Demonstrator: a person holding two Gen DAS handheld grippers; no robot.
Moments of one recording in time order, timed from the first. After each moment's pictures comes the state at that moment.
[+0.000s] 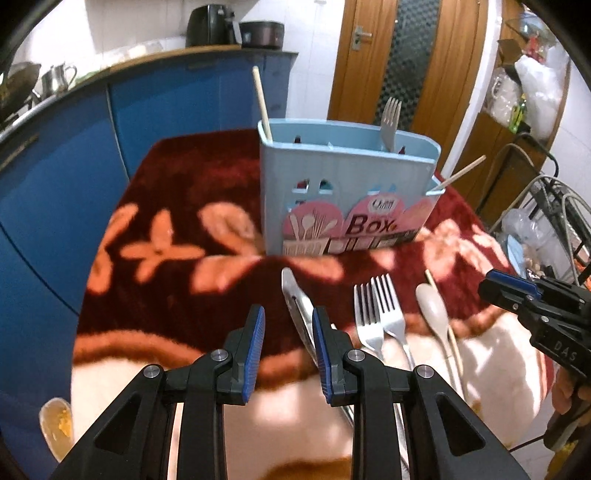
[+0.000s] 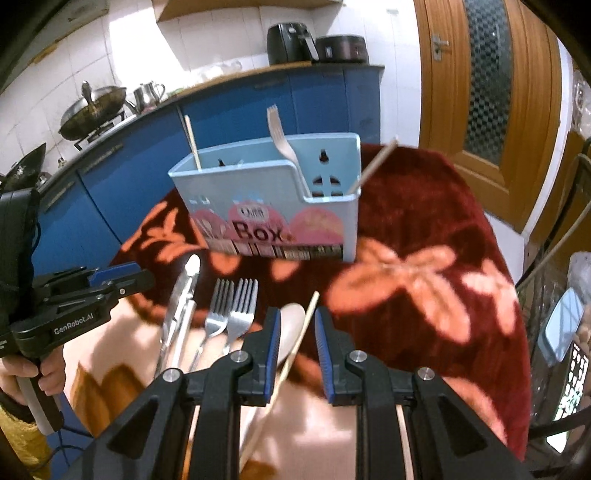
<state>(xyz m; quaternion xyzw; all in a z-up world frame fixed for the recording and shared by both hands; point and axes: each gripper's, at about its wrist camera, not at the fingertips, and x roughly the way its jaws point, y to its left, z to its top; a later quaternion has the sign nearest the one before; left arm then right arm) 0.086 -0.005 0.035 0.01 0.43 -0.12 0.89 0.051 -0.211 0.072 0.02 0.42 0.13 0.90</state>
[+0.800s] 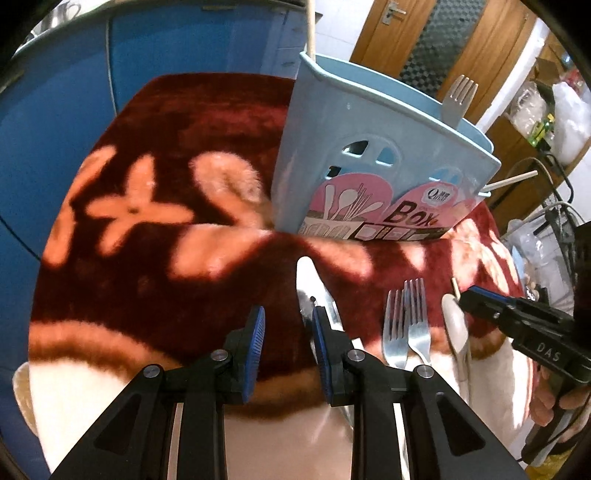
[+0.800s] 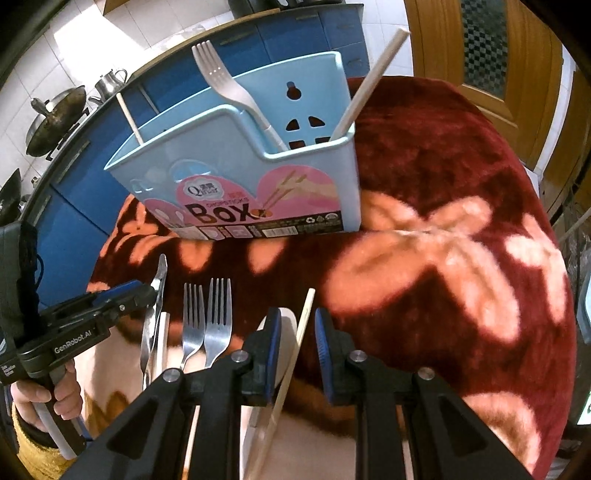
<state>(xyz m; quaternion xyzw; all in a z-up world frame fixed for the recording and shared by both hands) 0.133 0.007 0.002 -0.06 0.51 -0.12 0.85 0.107 -0.211 0.037 0.08 0.52 0.12 0.84</state>
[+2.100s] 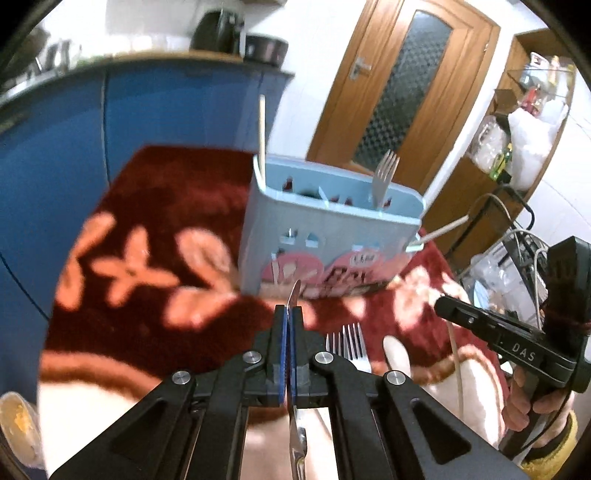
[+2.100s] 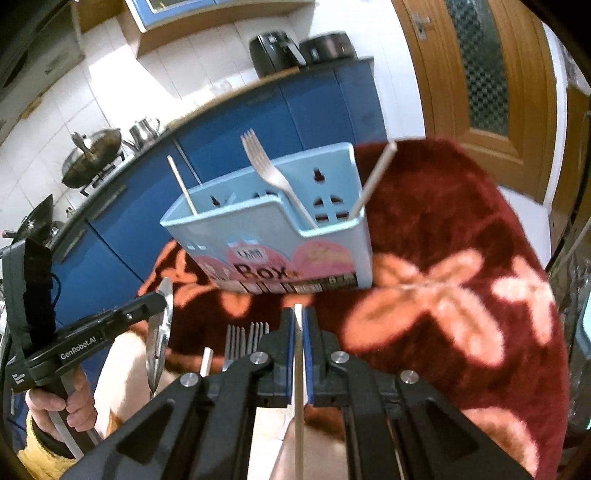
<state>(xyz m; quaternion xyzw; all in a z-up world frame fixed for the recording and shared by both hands) 0.099 0.003 0.058 -0.08 0.38 -0.16 0.91 0.075 -0.230 0.082 0.11 0.40 0.15 0.90</state>
